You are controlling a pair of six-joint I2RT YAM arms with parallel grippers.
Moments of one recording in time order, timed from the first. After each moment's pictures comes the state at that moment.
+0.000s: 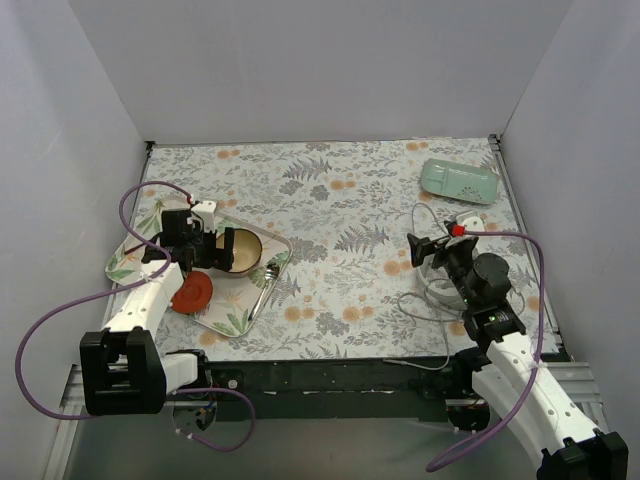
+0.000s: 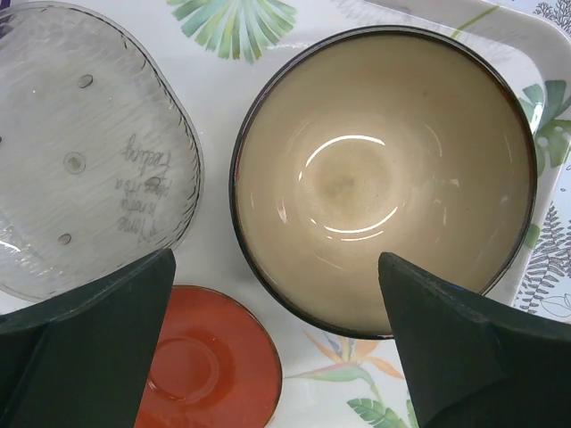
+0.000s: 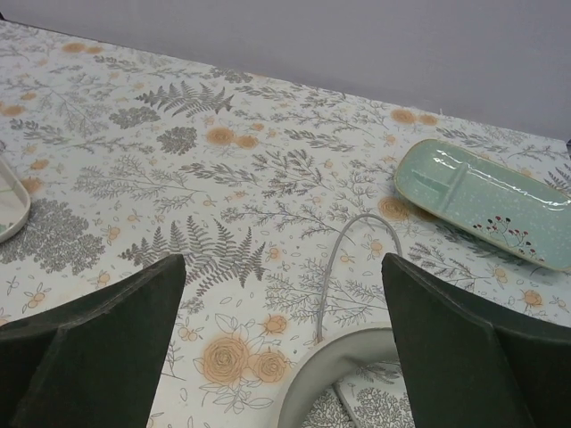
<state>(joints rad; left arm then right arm) 0.03 1.18 0.72 -0.37 0.18 0.13 0.32 0.58 0.34 0.24 -0.05 -0.05</state>
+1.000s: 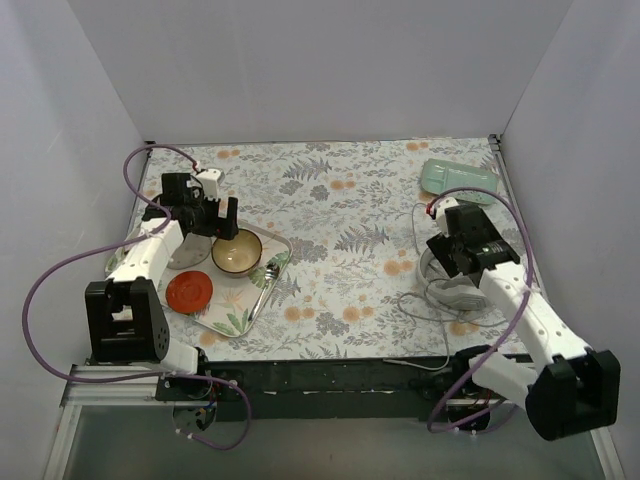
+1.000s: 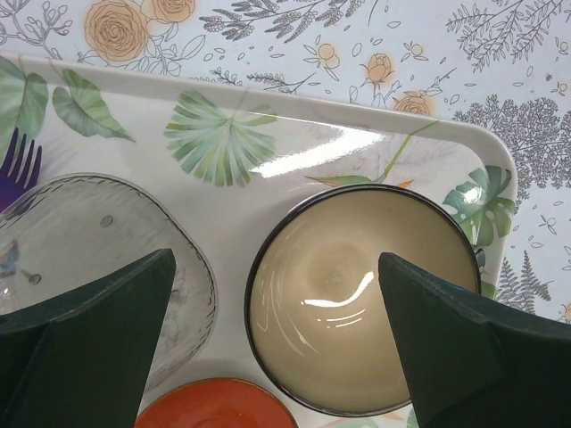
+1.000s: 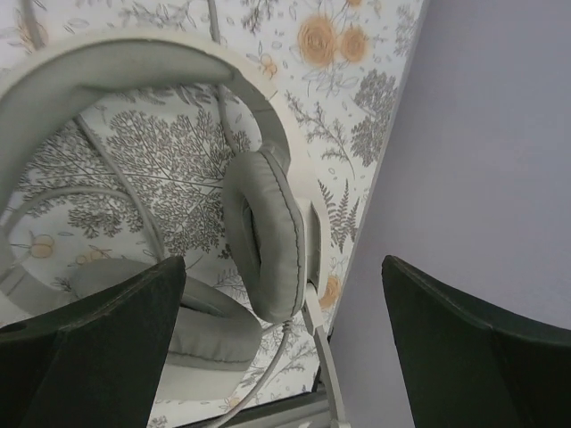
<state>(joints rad) 0.03 1.44 1.04 -0.44 0.29 0.20 0.30 1.00 0.80 -0.64 0.47 -0.41</state>
